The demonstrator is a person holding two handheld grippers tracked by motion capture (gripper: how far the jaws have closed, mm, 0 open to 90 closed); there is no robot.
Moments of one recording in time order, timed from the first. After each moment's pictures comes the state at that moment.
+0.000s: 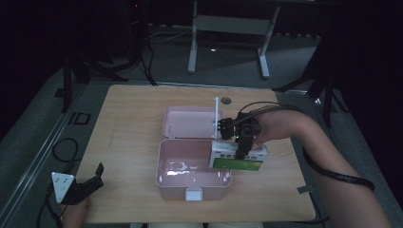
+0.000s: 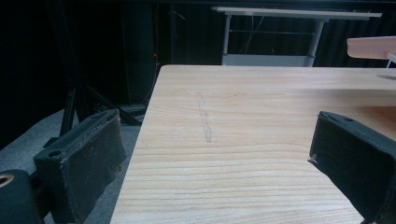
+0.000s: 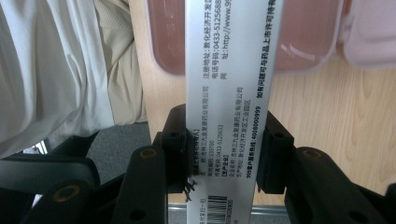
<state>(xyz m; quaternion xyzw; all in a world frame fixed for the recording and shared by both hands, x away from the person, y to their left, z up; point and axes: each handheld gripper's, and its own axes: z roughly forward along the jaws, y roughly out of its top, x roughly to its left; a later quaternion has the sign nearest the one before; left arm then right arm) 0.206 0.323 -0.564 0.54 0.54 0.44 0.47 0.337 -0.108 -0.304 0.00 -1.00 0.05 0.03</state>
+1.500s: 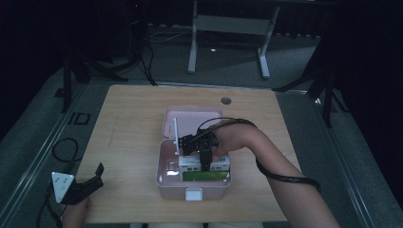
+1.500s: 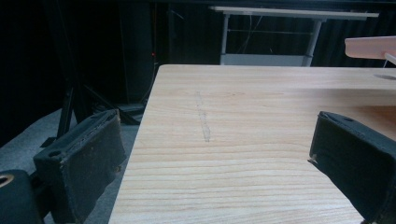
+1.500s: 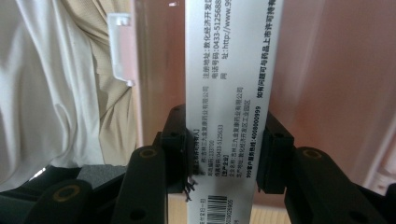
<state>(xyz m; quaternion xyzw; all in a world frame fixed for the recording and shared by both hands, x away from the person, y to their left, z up) 0.207 0.323 -0.564 0.54 0.54 0.44 0.47 0.334 -0.028 -0.375 0.05 -1.00 0.05 0.05</state>
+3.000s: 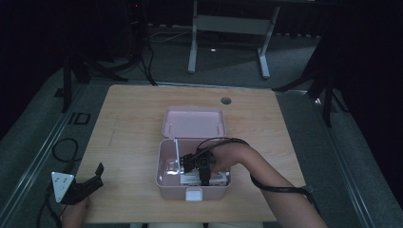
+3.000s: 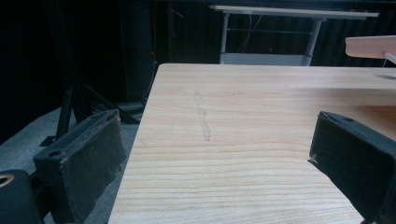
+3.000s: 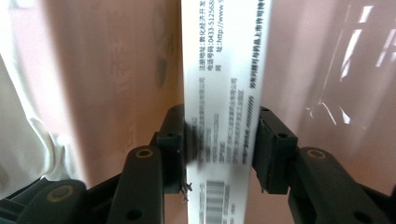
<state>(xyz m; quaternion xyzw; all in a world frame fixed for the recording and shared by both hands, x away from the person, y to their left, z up) 0.207 0.324 -0.564 0.54 0.54 0.44 0.47 0.328 -0.031 -0.447 0.05 -0.99 0.07 0.09</state>
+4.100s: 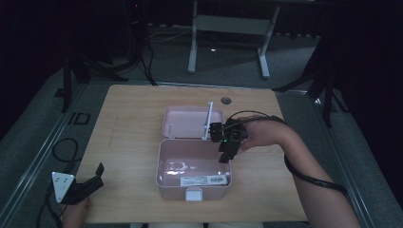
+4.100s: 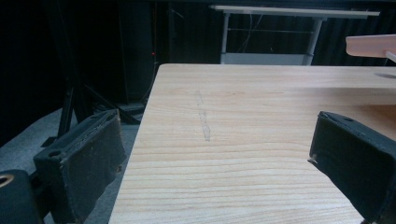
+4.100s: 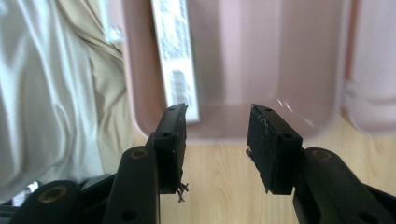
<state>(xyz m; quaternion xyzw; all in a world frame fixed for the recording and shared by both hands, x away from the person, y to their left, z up) 0.207 0.323 -0.564 0.54 0.54 0.44 0.47 0.349 -0.103 -0.340 -0.01 -1.00 -0.03 0.03</state>
